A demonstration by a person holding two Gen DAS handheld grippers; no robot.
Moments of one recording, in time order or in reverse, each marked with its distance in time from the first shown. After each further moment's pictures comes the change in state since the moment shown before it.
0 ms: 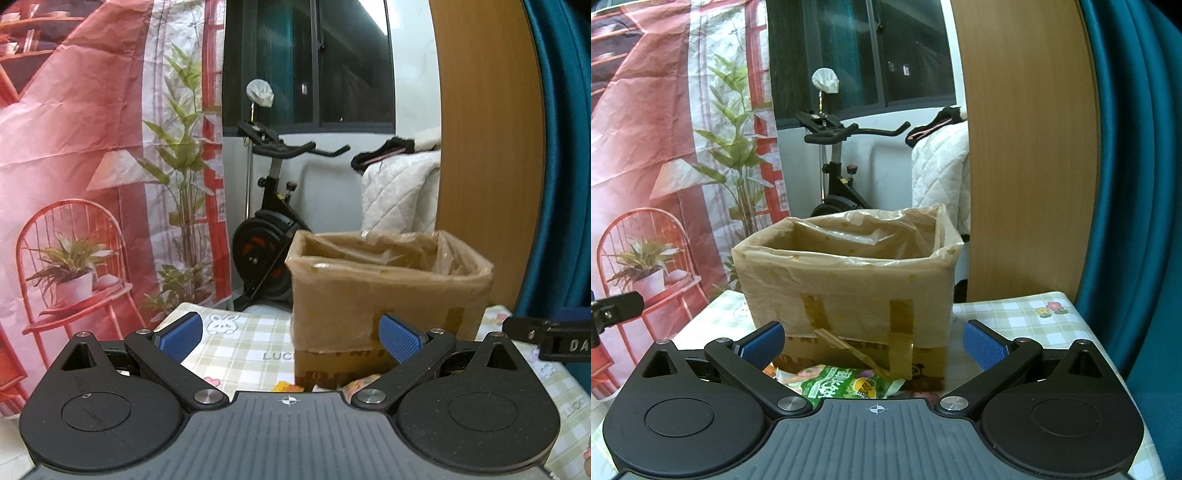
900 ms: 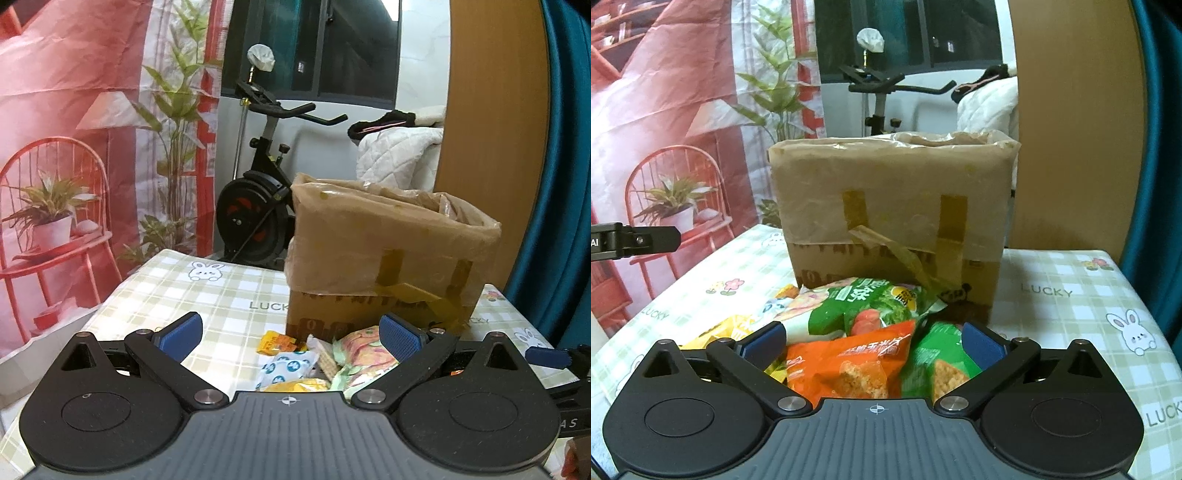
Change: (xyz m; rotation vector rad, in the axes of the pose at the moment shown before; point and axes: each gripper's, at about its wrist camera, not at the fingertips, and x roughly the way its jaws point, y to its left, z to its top) left arm 0.033 0.029 -0.057 -0.099 0.071 -0.081; right arm 0.030 0.019 -0.090 -0.101 0.101 0.109
